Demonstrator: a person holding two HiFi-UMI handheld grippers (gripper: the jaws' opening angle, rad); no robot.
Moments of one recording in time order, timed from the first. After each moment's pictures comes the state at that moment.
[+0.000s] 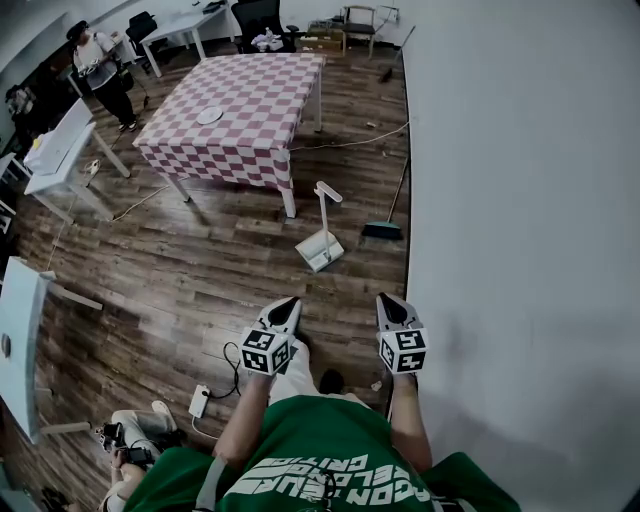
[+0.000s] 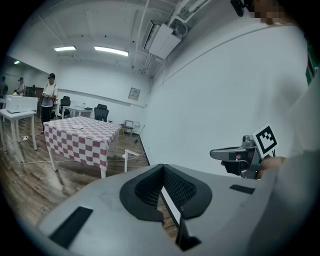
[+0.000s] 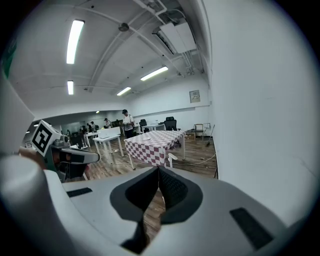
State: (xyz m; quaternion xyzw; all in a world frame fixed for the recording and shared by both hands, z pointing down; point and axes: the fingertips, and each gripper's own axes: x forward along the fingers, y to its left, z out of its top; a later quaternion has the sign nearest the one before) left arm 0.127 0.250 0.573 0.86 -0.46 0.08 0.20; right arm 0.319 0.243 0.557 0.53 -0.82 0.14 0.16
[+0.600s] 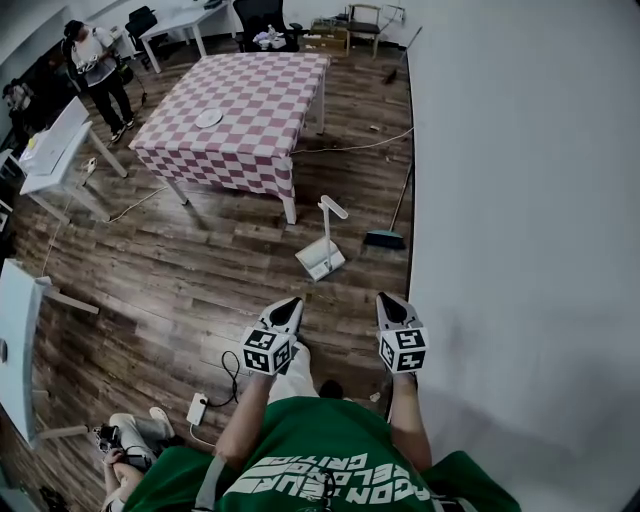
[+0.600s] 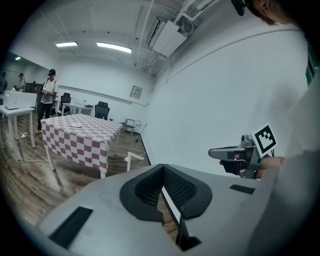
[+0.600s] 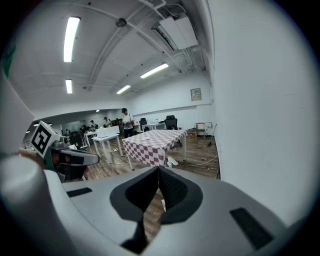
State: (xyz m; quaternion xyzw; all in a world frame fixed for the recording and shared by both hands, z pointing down) left arm 0.116 0.175 0.582 0.86 -0.45 0.08 0.22; right arm 0.303 0.163 0.563 0.52 -0.82 0.15 0.16
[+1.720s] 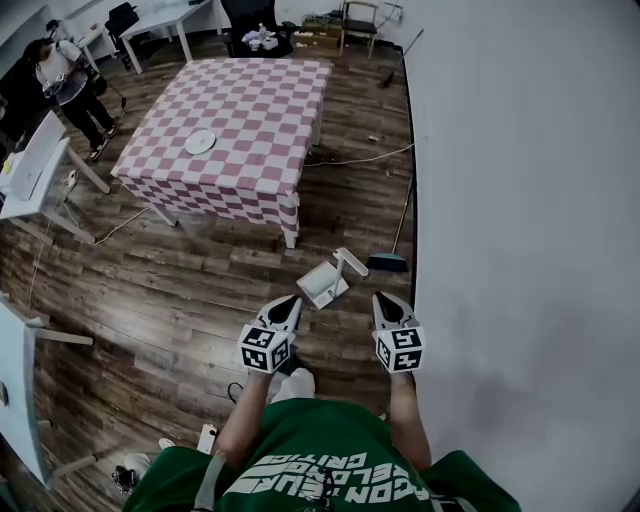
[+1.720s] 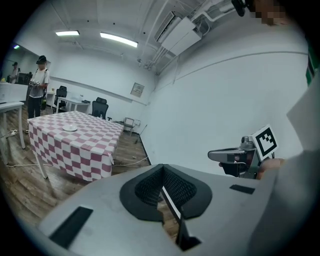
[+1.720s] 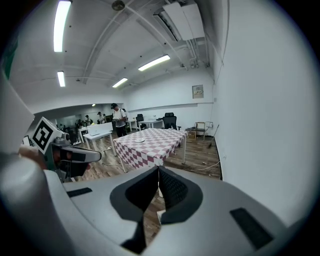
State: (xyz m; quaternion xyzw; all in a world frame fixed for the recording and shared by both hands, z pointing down) left arm 0.027 -0.044 0.570 0.87 -0.43 0.07 0.24; right arm 0.207 -0.047 0.546 0.53 -0.81 0.15 0.19
